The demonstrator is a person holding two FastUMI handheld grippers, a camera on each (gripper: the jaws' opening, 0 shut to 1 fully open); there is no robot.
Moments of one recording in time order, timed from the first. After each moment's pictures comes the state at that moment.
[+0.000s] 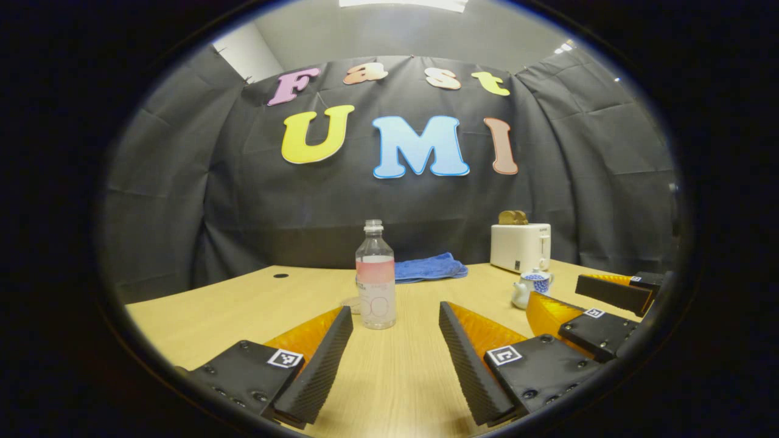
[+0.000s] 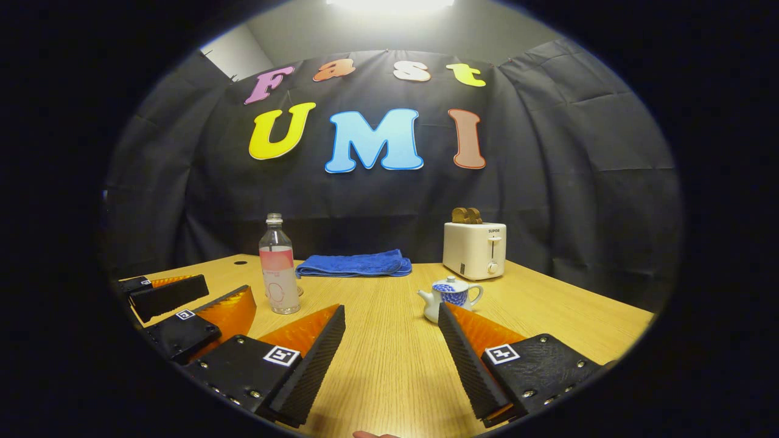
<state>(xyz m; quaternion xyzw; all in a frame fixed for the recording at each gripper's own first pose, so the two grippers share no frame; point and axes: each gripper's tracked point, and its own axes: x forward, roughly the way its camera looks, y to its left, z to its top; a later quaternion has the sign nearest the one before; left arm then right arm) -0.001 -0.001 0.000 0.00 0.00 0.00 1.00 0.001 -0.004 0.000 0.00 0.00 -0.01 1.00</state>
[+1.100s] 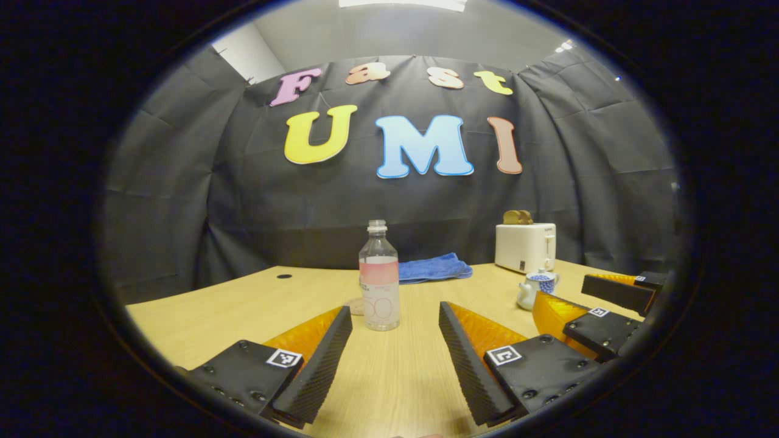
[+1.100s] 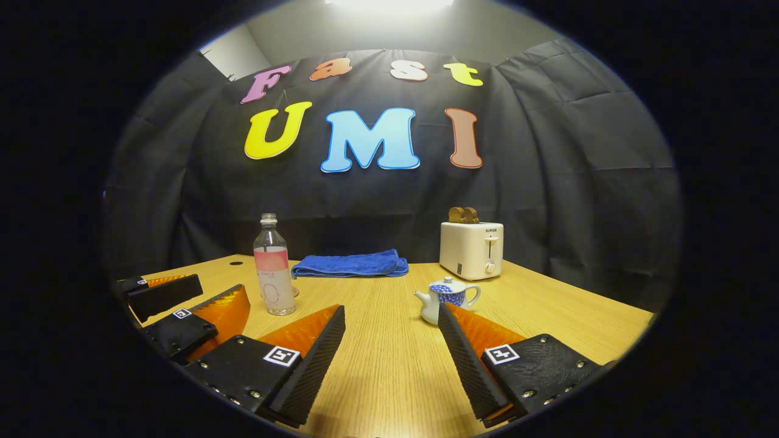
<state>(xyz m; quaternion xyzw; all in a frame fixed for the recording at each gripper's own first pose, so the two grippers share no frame) 0.008 0.005 0.004 0.01 0.00 0.01 1.00 0.011 -0.009 -0.003 0.00 0.01 -0.02 1.00</state>
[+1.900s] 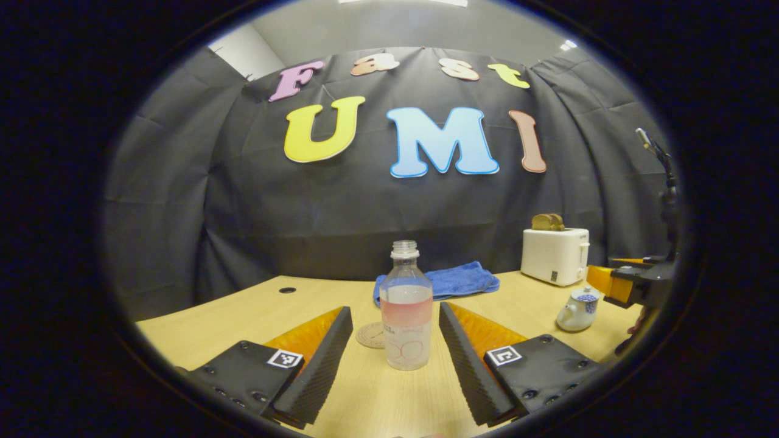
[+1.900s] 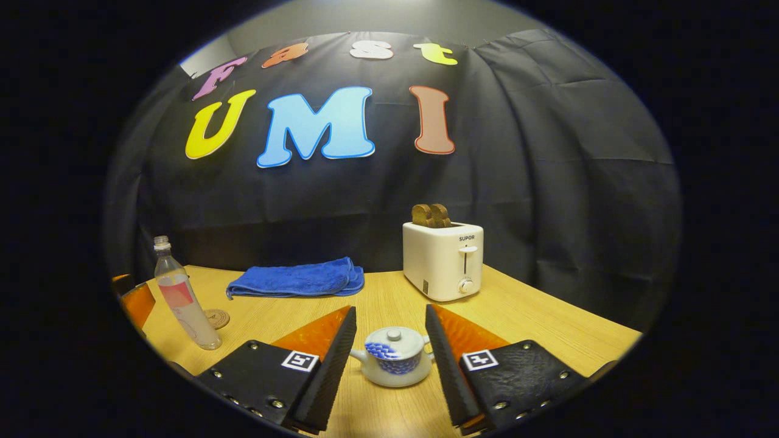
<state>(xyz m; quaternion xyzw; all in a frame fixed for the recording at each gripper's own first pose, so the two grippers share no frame) 0.106 0.040 0.027 0.00 0.01 0.02 1.00 0.135 -0.098 0.026 0.02 0.04 -0.09 1.00</state>
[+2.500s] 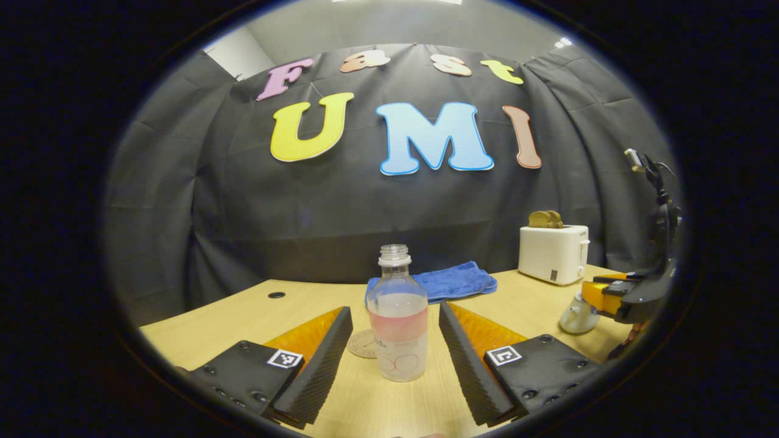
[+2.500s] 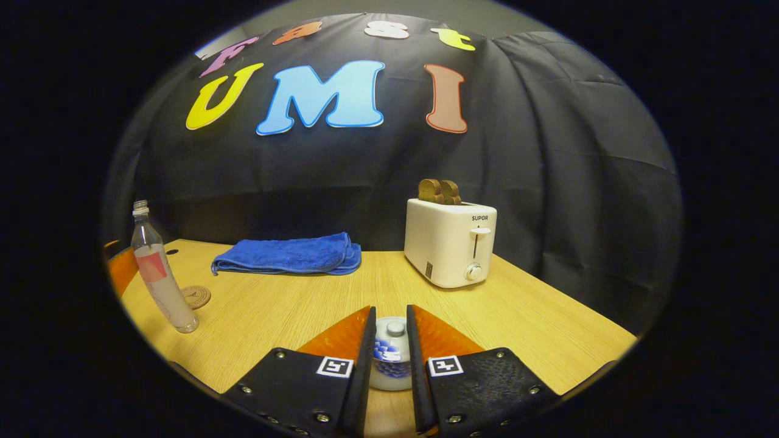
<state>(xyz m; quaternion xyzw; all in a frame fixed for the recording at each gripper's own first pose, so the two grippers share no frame) 0.129 0.037 0.028 0.02 0.01 0.01 1.00 0.157 -0.105 -0.004 -0.02 0.08 -0.09 0.99</state>
